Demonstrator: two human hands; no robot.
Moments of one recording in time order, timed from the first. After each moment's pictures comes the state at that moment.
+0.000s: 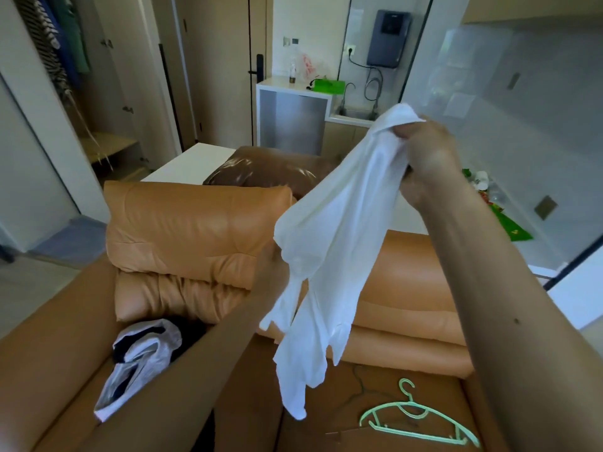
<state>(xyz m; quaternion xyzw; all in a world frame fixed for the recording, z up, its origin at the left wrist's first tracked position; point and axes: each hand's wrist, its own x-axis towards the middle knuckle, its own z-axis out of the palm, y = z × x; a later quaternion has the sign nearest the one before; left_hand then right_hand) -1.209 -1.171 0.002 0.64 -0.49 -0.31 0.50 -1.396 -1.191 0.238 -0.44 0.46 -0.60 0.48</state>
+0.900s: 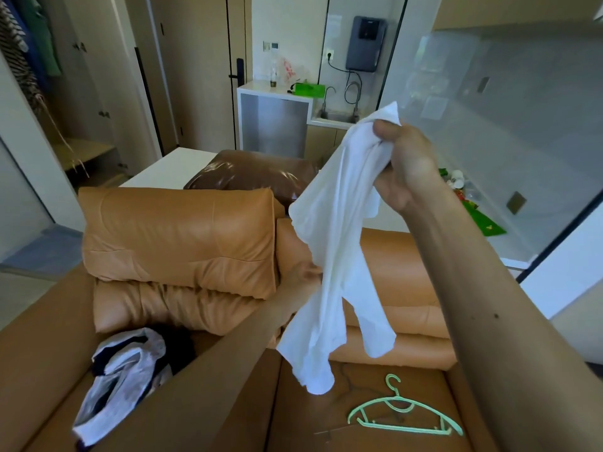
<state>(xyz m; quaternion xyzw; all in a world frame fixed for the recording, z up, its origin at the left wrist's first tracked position) -1.287 -1.139 0.031 0.60 -0.51 -0.50 0.37 -1.412 -1.178 0.236 -0.43 0.37 -0.61 0.55</state>
